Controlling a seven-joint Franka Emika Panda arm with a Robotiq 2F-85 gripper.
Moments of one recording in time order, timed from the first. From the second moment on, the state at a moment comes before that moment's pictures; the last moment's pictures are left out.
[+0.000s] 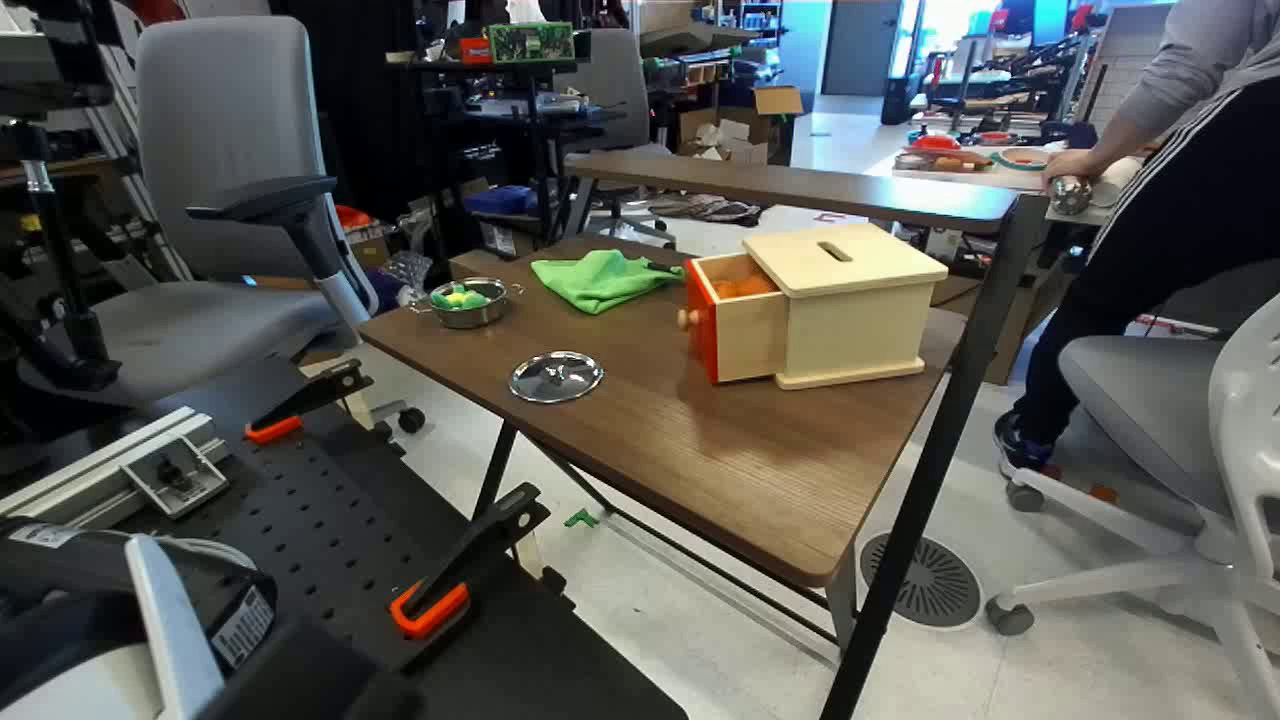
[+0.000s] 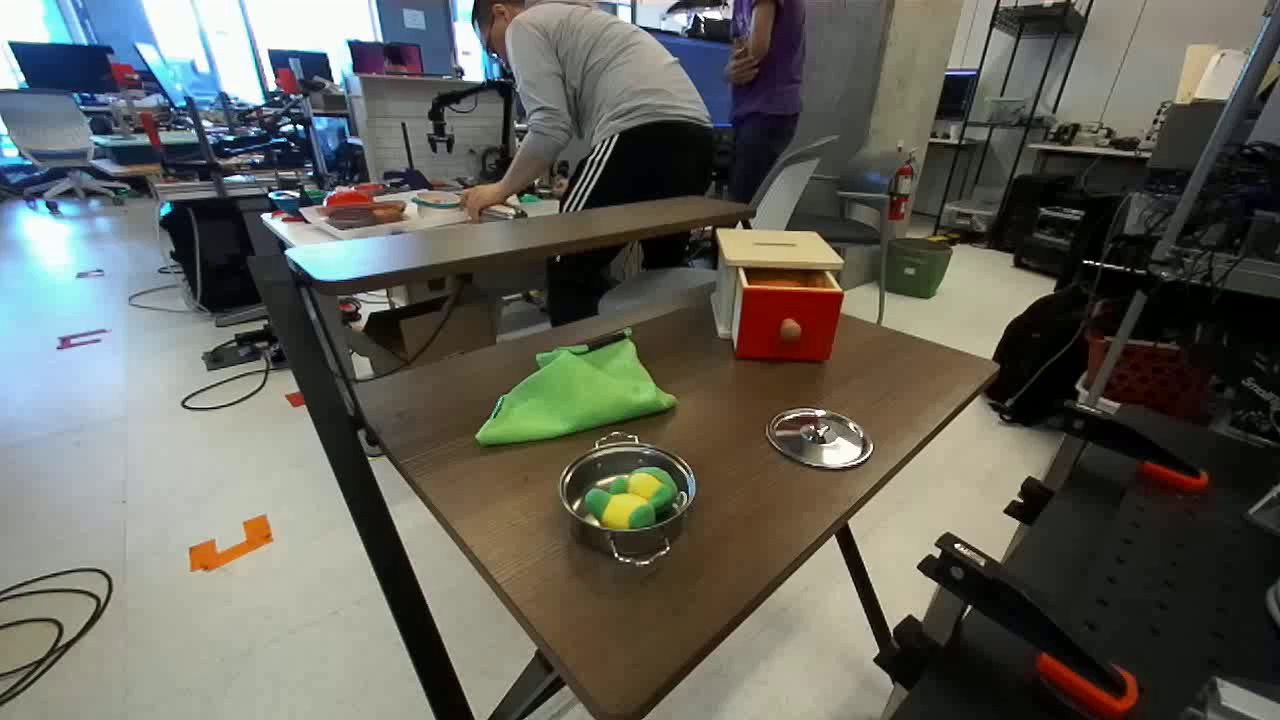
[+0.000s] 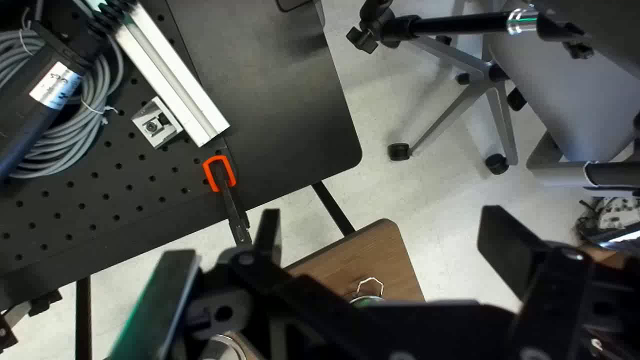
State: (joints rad) arm 0.22 -0.62 0.22 -2.73 0.49 2.07 0.42
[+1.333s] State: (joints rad) arm 0.23 -0.58 0.26 -2.72 0.57 2.45 0.46
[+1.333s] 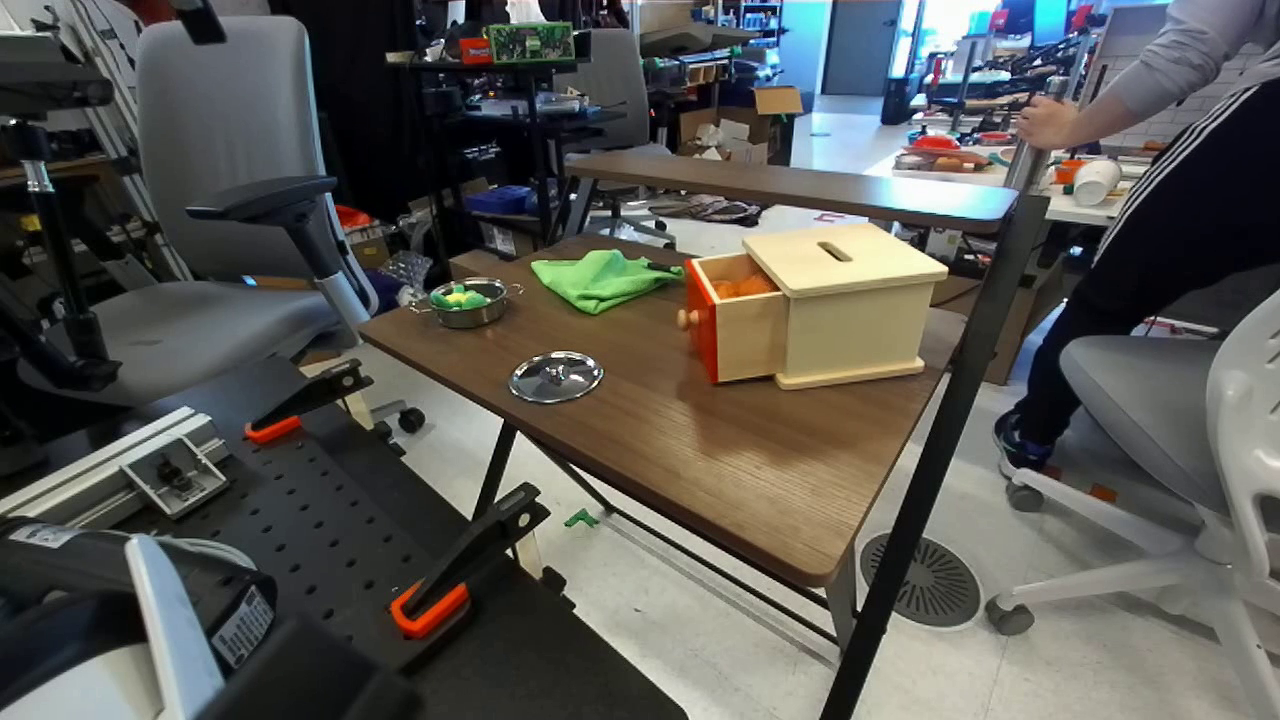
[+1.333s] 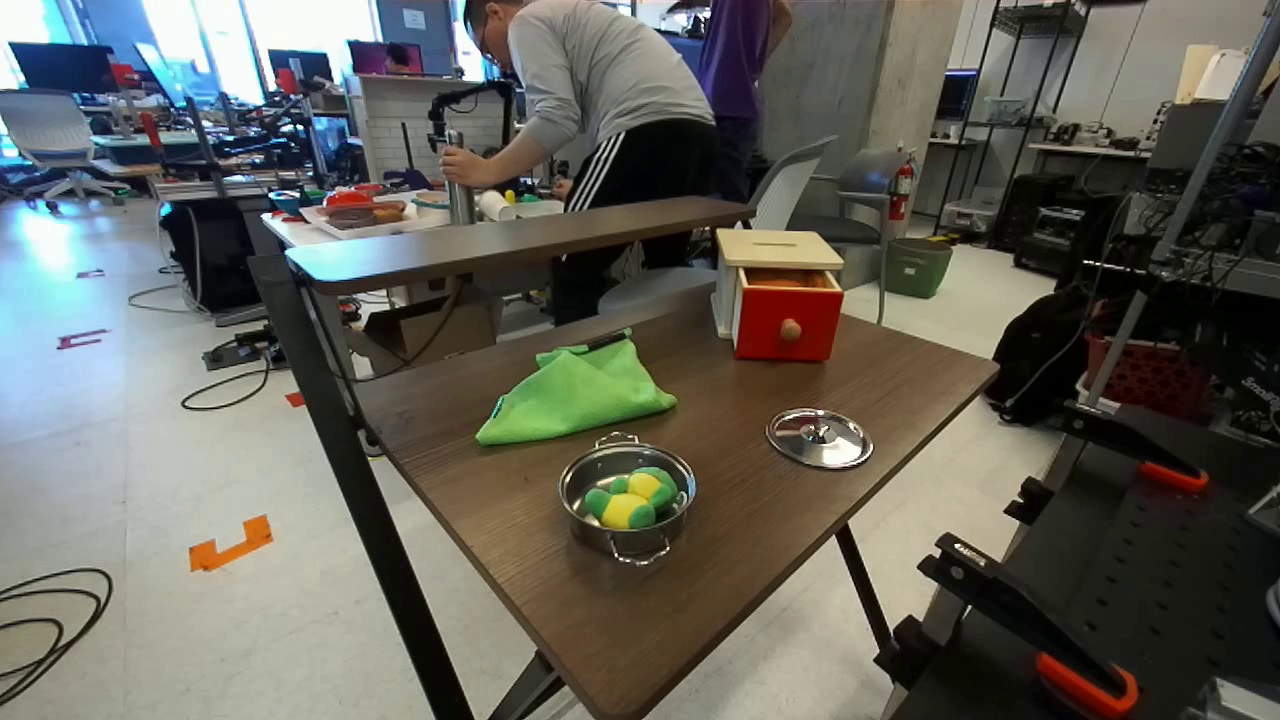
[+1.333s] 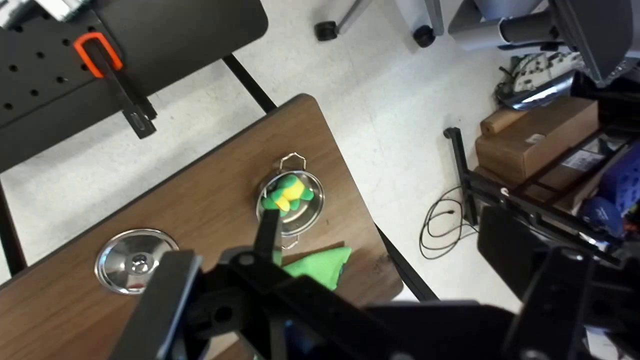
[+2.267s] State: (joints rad) arm 0.15 -0.14 0.27 -2.36 0.38 2.59 0.70
